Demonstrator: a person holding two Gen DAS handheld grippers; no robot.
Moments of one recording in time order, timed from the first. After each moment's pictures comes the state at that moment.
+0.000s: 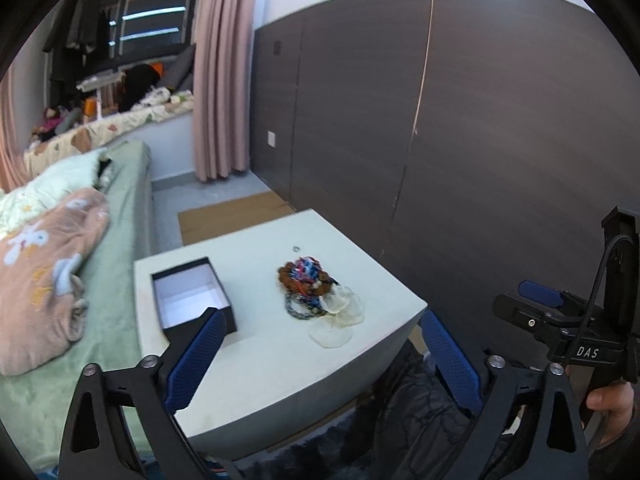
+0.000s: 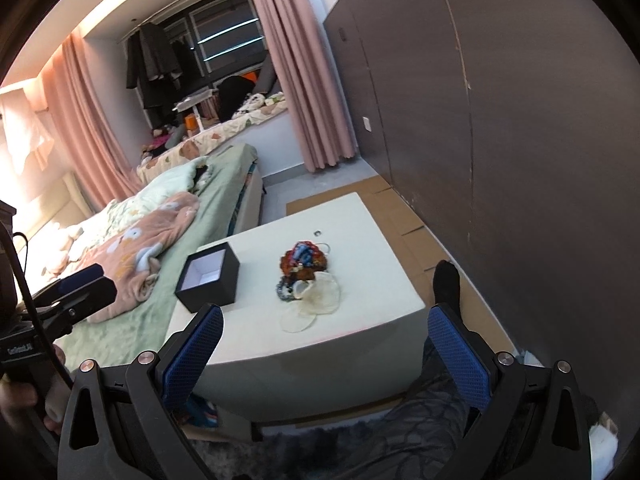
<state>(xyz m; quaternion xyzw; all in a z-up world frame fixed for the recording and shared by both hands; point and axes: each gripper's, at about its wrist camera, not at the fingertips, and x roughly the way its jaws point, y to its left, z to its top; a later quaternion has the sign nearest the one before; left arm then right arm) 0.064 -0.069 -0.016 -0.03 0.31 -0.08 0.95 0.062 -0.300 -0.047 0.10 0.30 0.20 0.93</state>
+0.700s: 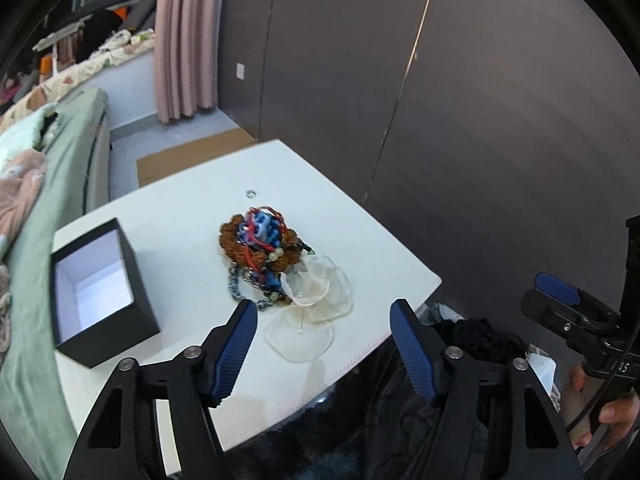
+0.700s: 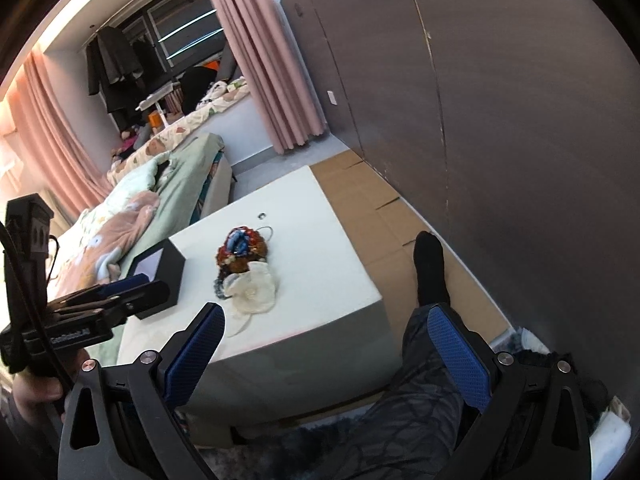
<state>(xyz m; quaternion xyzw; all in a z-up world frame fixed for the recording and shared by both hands) 0.178 -0.106 -0.098 -0.03 0.42 -0.13 0.90 0.127 -0.332 -0.109 0.14 0.35 0.17 0.91</state>
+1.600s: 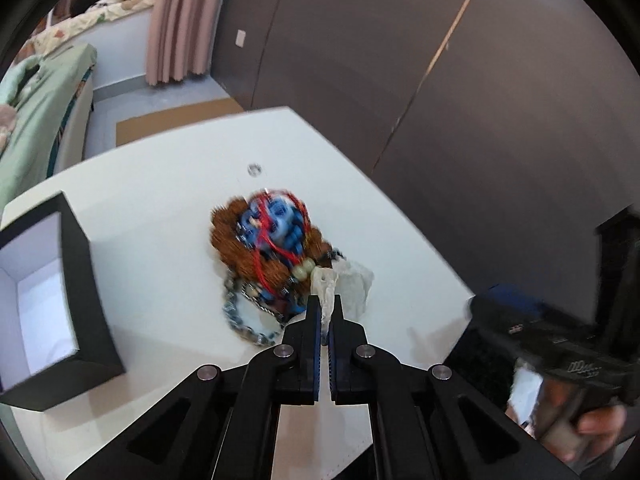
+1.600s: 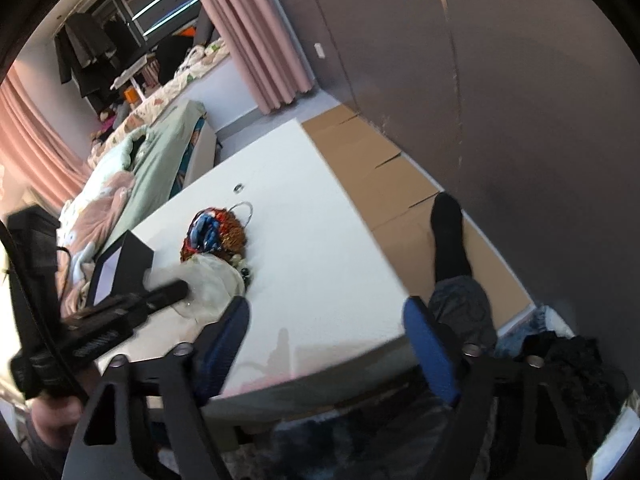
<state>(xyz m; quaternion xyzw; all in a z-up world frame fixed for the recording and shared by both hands) 0.231 -0.064 -0.139 -0.10 0.44 -0.15 0.88 0.207 -0.282 -0.152 0.14 0.43 0.17 0.87</state>
